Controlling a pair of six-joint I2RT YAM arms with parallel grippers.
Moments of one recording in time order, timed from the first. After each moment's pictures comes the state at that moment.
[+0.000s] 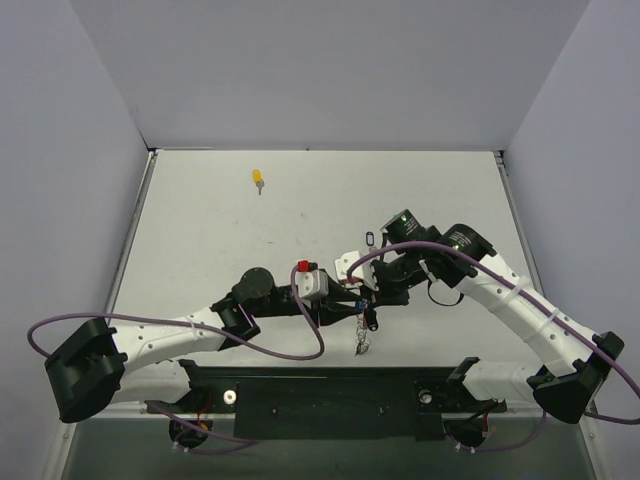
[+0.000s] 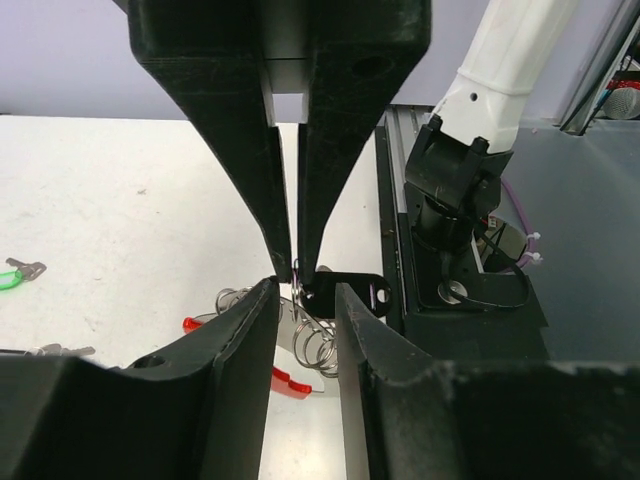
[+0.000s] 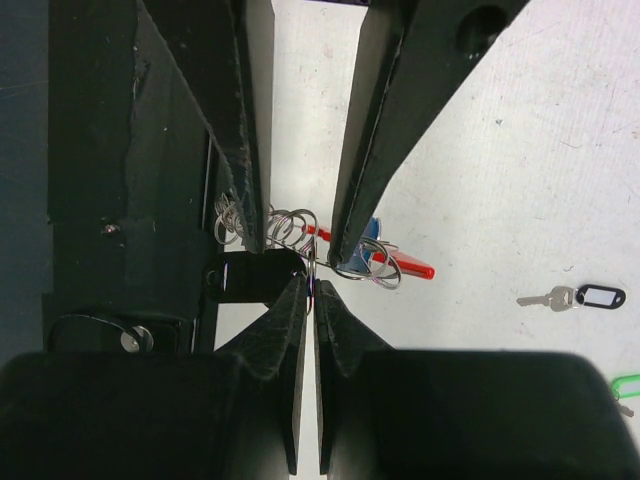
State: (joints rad) left arm -1.01 1.18 0.54 0.73 0.52 -0.07; right arm 0.77 1.22 1.29 -1.18 -0.50 -0.86
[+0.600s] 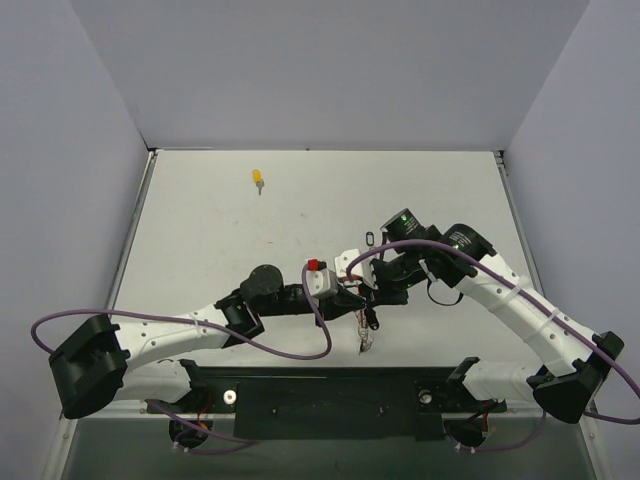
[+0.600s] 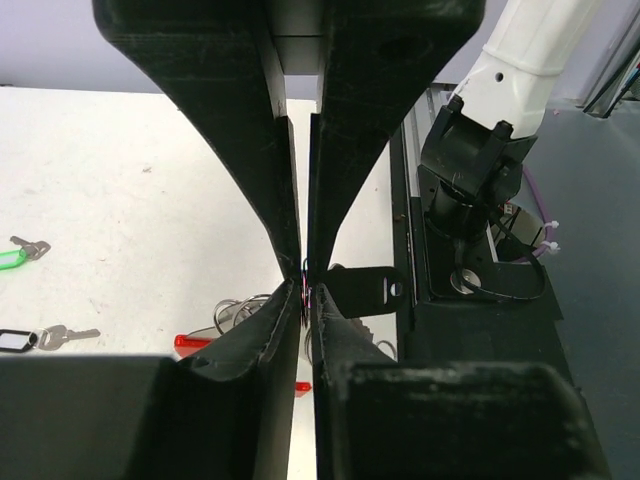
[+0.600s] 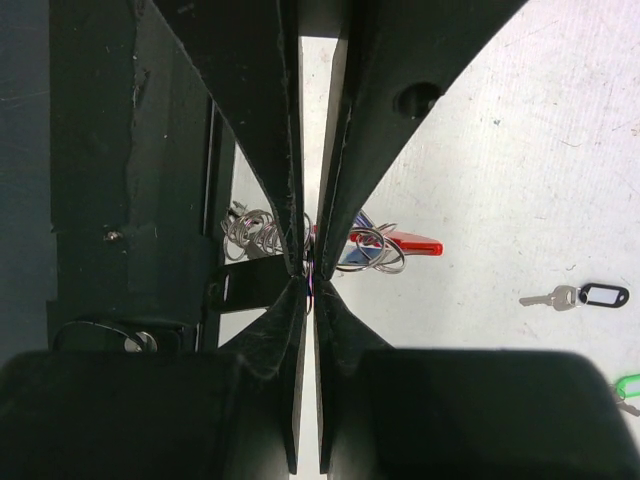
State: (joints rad) left arm -1.03 1.21 0.59 0.64 0.47 -0.04; right arm 0.77 1.22 1.29 -1.16 -0.50 -0.83
